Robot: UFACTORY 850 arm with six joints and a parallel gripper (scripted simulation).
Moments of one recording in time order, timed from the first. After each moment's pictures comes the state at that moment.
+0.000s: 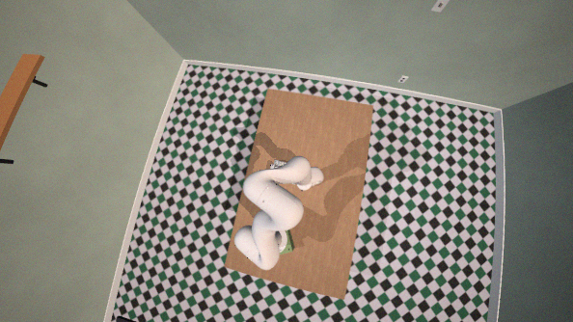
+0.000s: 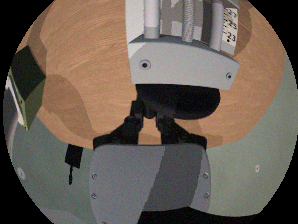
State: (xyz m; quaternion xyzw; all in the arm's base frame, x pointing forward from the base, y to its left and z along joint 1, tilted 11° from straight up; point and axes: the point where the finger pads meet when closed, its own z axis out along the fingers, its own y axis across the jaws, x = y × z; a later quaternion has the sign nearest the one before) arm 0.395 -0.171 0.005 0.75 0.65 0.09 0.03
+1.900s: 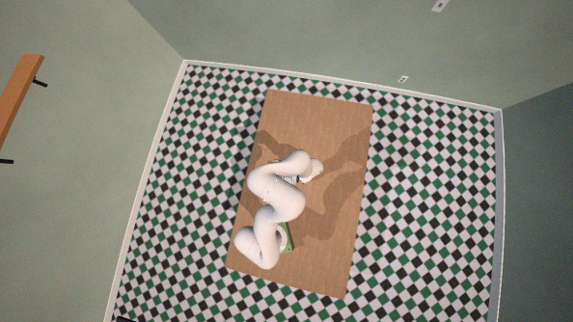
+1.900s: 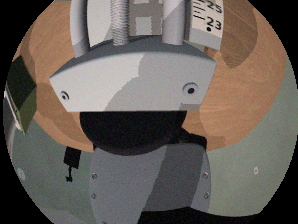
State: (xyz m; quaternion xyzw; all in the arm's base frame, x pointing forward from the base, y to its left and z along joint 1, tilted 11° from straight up) arm 0.444 -0.177 -0.012 0.75 0.65 0.09 0.03
